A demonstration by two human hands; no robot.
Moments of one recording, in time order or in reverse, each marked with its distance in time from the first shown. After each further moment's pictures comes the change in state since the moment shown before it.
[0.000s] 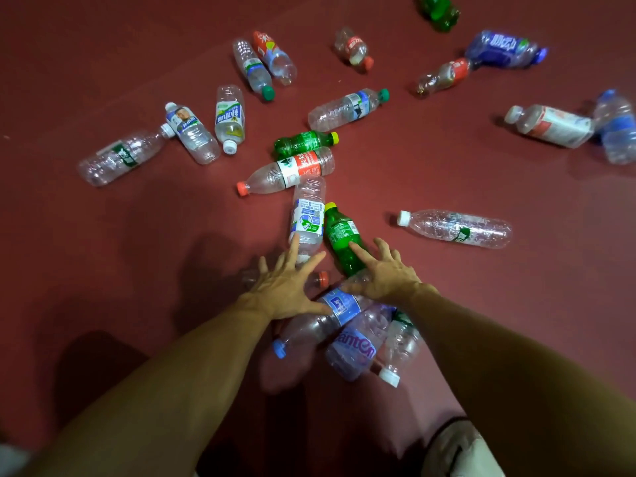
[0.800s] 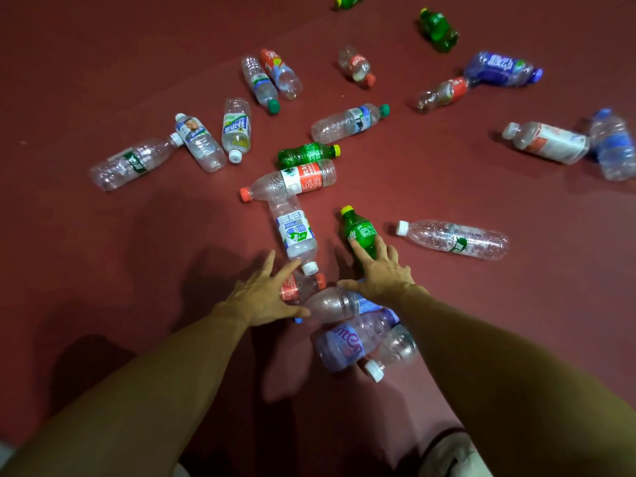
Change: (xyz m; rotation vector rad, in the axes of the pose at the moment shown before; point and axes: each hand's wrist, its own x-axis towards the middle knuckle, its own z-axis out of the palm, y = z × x) left_hand -0.016 -0.029 -0.001 -0.136 -0.036 -0.156; right_hand 0.003 -0.007 -0.006 -0.067 0.113 0.003
